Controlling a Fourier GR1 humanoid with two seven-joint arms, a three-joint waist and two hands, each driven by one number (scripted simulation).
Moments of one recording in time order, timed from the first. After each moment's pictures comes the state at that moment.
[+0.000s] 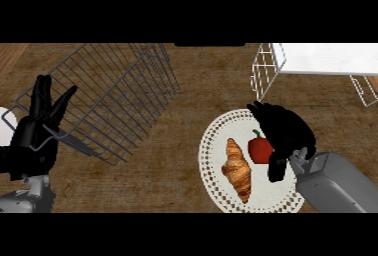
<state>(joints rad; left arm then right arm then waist) -0.11 0.26 0.00 -1.73 0.08 0.25 0.12 -0.49 -0.51 0.58 -1.61 0.53 0.47 0.76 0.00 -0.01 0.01</state>
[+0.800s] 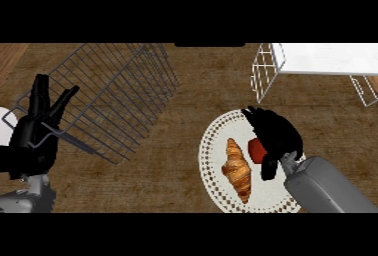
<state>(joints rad) -0.11 0.24 0.03 -1.72 0.08 0.21 0.10 -0.42 -0.42 0.55 -1.47 0.69 0.37 0.58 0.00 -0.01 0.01</state>
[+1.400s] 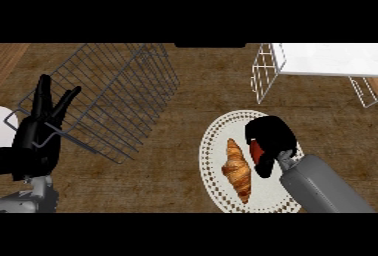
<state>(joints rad) -0.11 0.22 0.02 -1.75 0.05 0.22 0.12 -0.43 -0.40 0.57 -1.34 0.80 0.33 0.44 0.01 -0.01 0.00</state>
